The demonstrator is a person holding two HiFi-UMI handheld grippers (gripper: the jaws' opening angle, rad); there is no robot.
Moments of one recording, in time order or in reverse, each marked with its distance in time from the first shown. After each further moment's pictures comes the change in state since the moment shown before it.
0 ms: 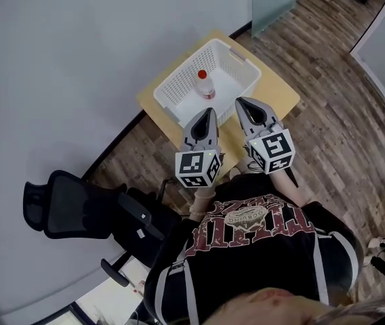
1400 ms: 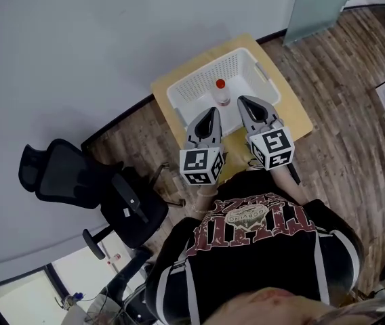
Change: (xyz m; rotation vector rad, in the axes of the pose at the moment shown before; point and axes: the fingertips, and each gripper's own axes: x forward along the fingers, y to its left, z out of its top) left arm 0.051 0.037 0.005 -0.039 0.011 0.250; right arm 0.082 -0.031 -0.003 -0.026 0.082 0.238
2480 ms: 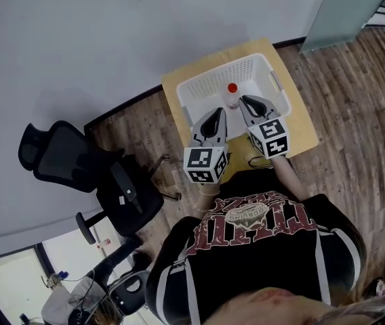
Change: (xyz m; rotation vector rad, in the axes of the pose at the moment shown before) left arm 0.018 0.020 -0.009 -0.050 0.015 0.077; right arm 0.063 -0.008 -0.049 -0.054 0.208 0.152
